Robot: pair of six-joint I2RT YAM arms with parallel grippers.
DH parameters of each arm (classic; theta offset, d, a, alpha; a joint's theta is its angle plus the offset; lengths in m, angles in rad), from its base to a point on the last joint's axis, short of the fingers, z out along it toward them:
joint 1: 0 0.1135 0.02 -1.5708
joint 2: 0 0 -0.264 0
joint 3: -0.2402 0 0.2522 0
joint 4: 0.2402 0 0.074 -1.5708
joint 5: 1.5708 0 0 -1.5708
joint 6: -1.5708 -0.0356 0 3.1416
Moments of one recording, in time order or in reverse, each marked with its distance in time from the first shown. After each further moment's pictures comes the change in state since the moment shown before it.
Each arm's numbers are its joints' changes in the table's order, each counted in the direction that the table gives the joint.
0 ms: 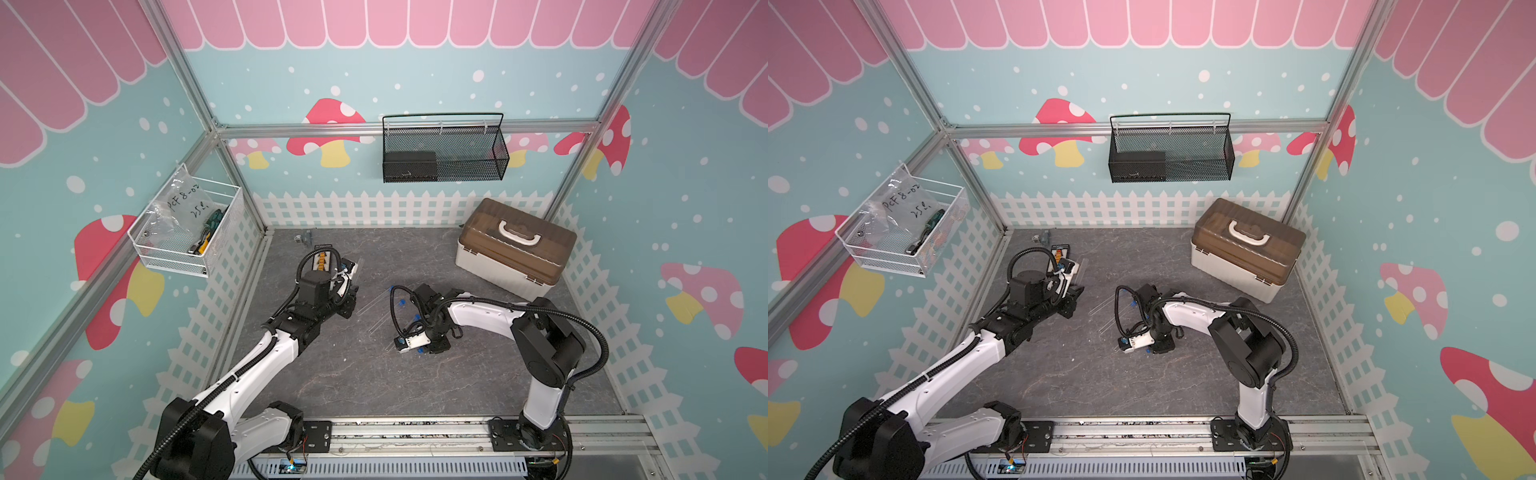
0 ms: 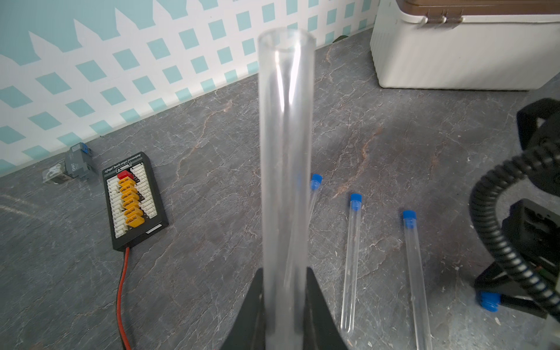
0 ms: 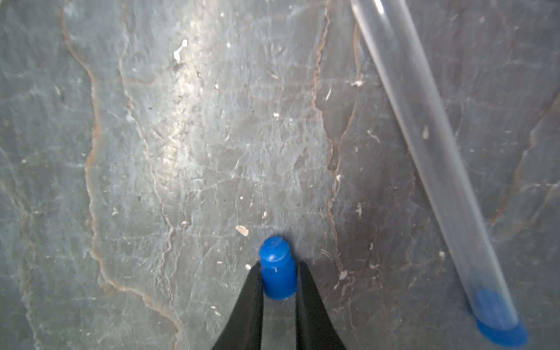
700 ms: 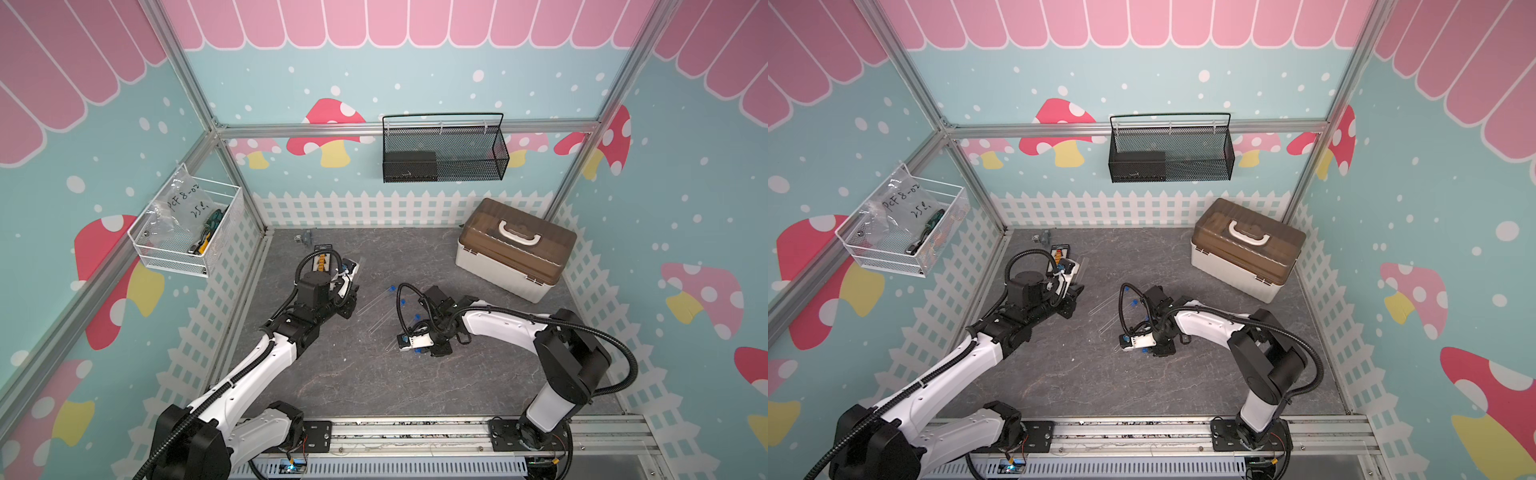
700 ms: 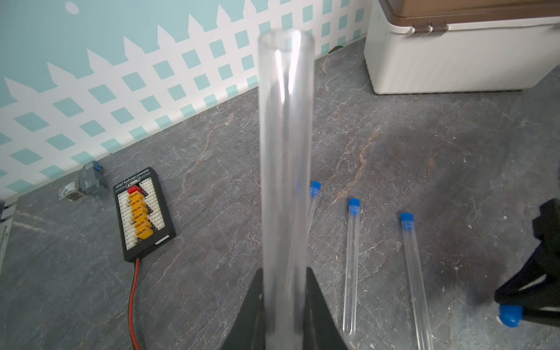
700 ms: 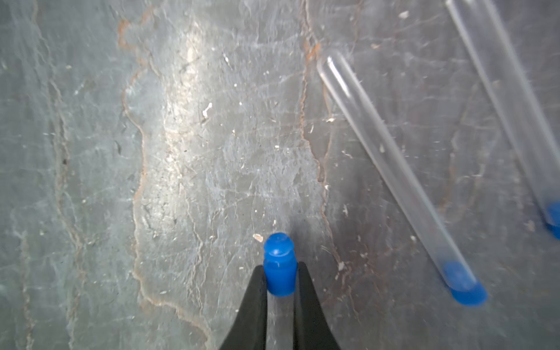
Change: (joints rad) left arm -0.036 -0.032 -0.001 0.000 -0.022 -0.066; right arm -0.007 -0.196 0.146 -0.133 -0.086 -0.111
